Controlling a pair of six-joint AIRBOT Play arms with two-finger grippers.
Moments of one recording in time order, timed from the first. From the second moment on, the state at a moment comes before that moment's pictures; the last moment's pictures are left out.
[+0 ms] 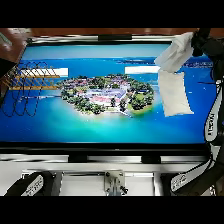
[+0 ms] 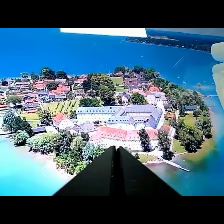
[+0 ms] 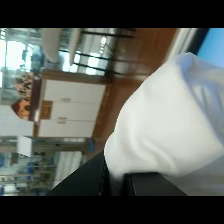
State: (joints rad) left arm 0.26 -0.93 1.46 0.89 -1.23 -1.30; right arm -0.20 -1.83 1.95 2.06 -0.48 -0.76
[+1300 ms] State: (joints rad) left arm 0.26 -0.93 1.46 0.89 -1.23 -1.24; right arm -0.15 -1.70 1.69 1.47 -1.59 -0.81
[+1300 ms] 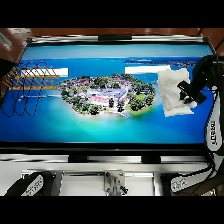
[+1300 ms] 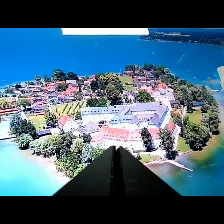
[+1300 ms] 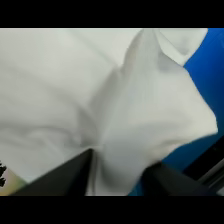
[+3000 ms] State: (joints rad) left arm -0.28 -1.50 1.59 1.73 -1.55 -1.64; right arm 0.32 -1.72 1.98 1.57 -1.68 -1.35
